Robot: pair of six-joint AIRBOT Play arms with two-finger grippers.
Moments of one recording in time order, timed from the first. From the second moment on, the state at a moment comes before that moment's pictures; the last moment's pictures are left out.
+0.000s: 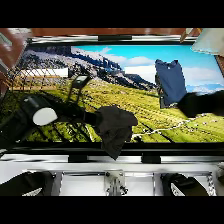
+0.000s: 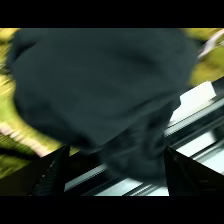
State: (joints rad) left arm -0.70 -1.08 1.18 1.44 -1.16 -1.85; right arm 0.21 -0.89 1.51 1.66 -1.73 -1.46
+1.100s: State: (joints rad) left arm -0.47 -1.29 0.72 0.70 -0.61 -1.52; right arm 0.12 -1.37 1.04 2.19 -1.28 -1.65
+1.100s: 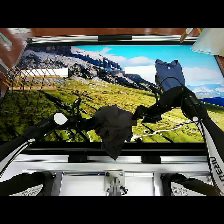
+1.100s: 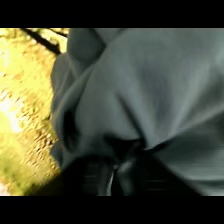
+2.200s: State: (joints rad) left arm -0.40 -0.75 1.41 0.71 -0.68 -1.13; right arm 0.23 -0.99 1.72 2.21 -1.11 -1.88
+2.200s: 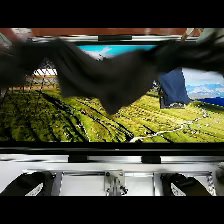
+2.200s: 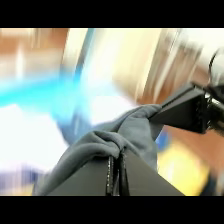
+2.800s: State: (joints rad) left arm -0.39 -0.60 1.43 1.11 -0.93 -1.42; right arm 0.23 -0.95 1.90 2.16 -1.54 -1.66
